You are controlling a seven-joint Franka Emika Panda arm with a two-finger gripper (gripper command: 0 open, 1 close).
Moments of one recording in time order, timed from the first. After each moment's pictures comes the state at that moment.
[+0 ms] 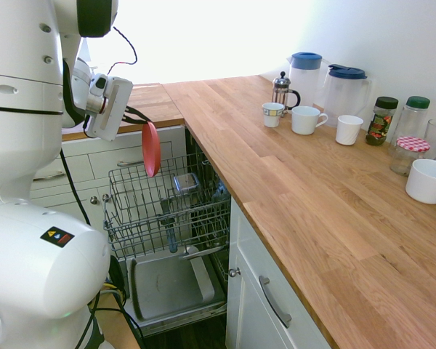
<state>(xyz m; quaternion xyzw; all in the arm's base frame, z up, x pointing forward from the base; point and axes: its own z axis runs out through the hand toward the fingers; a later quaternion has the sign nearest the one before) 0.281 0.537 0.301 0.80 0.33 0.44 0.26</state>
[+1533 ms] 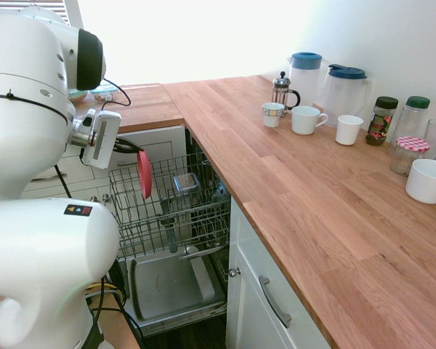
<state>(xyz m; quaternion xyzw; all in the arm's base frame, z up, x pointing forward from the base) 0.266 0.598 0.192 0.82 0.16 0.45 0.33</state>
